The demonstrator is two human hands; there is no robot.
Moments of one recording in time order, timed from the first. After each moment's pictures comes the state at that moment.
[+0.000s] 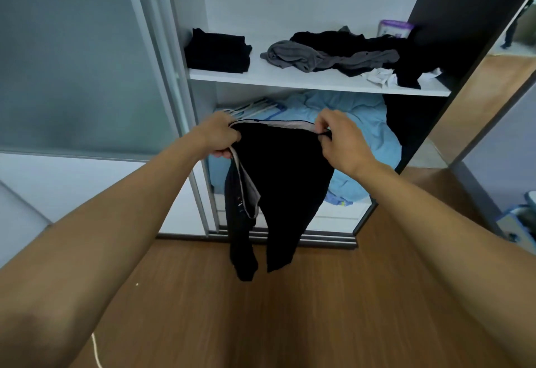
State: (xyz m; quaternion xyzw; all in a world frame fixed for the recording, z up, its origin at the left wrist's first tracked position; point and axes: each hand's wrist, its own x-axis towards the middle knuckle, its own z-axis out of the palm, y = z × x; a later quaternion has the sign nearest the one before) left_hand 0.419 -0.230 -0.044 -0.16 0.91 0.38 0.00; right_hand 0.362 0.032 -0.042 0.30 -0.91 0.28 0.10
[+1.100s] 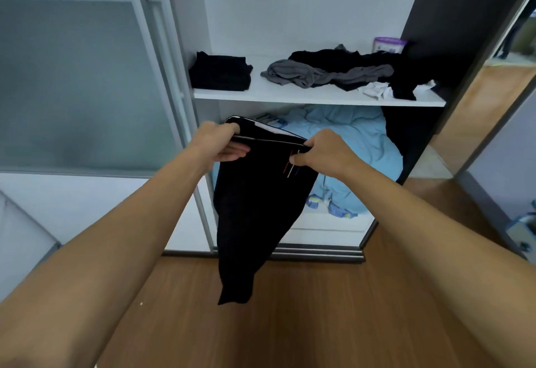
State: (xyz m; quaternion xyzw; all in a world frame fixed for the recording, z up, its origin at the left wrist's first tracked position) left_hand 0.440 -0.211 -0.022 -0.25 0.74 0.62 -0.06; right_hand 0.378 0.012 -0.023 0.22 -0.92 0.32 -0.06
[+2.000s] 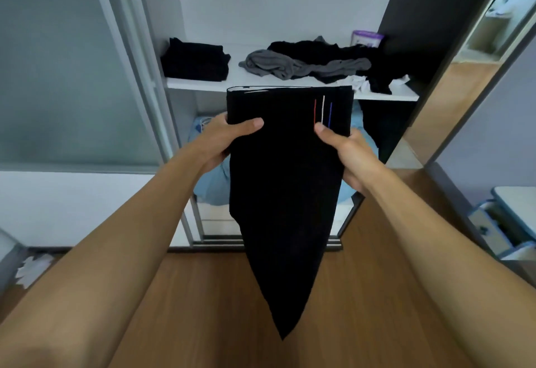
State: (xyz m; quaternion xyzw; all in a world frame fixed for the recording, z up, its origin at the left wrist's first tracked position) left_hand 0.421 -0.179 -0.039 -0.01 0.67 0.74 -0.02; right_hand 0.385 0.074 -0.025 0.10 -0.66 0.73 -0.14
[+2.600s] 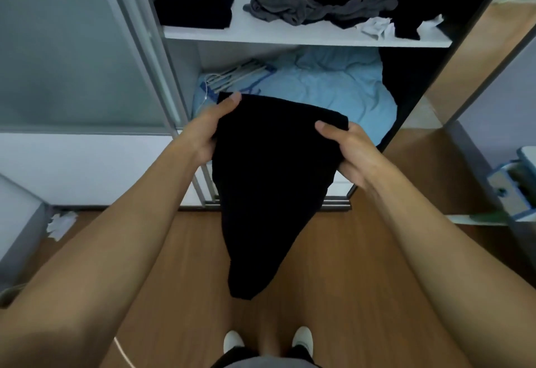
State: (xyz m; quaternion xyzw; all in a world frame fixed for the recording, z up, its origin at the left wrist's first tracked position) left_hand 0.450 -0.194 -0.095 -0.14 0.55 0.83 0.03; right_hand 0.399 0.076 -0.092 0.05 -0.61 0.75 -0.23
